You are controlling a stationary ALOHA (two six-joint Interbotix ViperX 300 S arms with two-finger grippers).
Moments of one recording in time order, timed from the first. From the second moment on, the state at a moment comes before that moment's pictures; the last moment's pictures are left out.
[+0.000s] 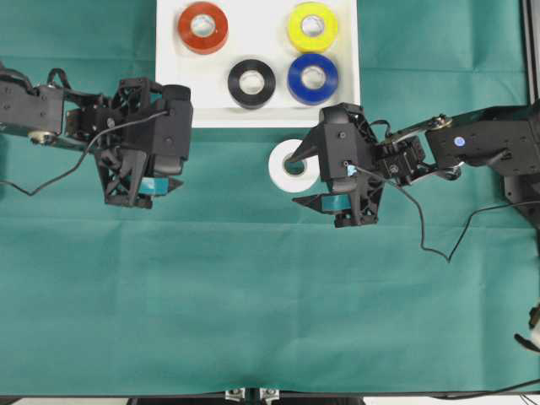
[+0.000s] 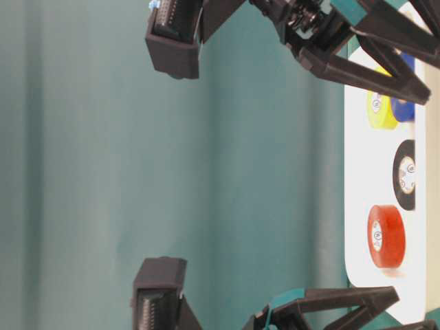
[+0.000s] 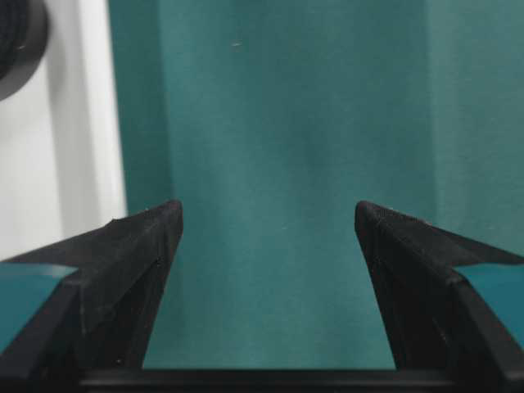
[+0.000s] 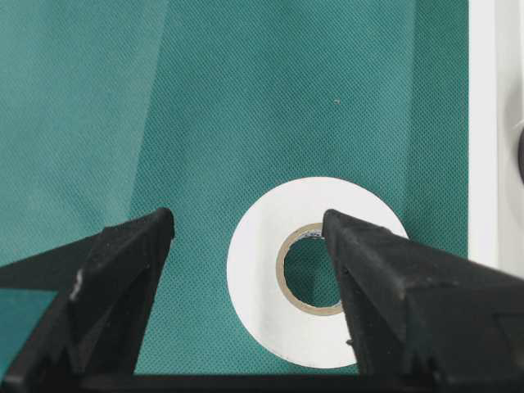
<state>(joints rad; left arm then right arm) -0.01 -0.15 0.75 -0.02 0.34 0.11 0.04 -0.03 0.81 -0.57 -0.08 0.68</state>
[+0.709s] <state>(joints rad) -0.02 -0.15 0.75 -0.03 0.34 0.09 0.06 0.00 0.77 -0.57 0.03 0.68</state>
